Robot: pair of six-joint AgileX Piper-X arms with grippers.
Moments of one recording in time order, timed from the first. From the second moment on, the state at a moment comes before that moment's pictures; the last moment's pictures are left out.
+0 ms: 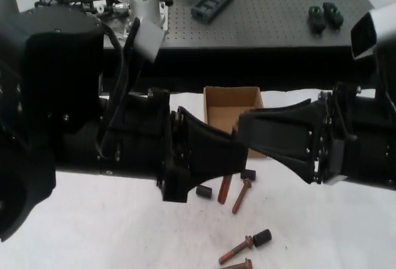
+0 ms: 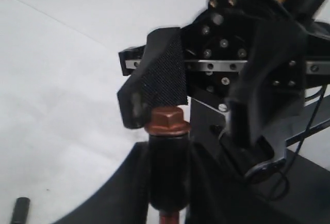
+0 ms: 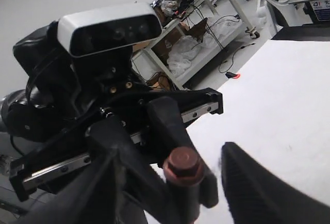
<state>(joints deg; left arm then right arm) -36.7 63.1 -43.4 2.7 41.4 -14.6 23.4 49.1 -32.4 -5.5 -37.8 28.4</state>
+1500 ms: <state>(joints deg) -34.9 138.5 -136.7 68.6 5.2 -10.1 -5.3 34.0 -34.9 36.6 -19.8 4.6</state>
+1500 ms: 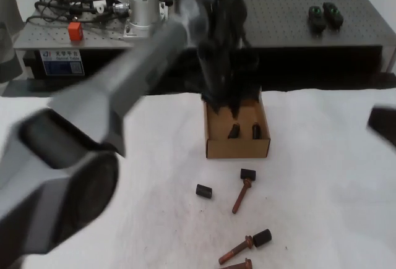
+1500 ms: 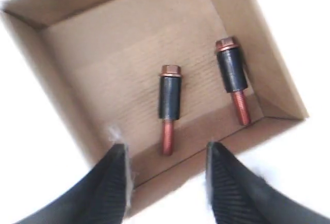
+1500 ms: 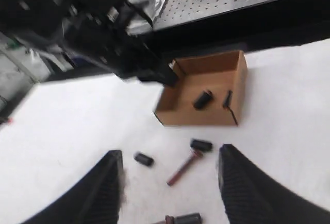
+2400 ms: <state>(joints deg) -32.0 80.3 -67.9 51.3 -2.3 -6.1 16.4 100.7 -71.0 48.9 2.1 -8.1</state>
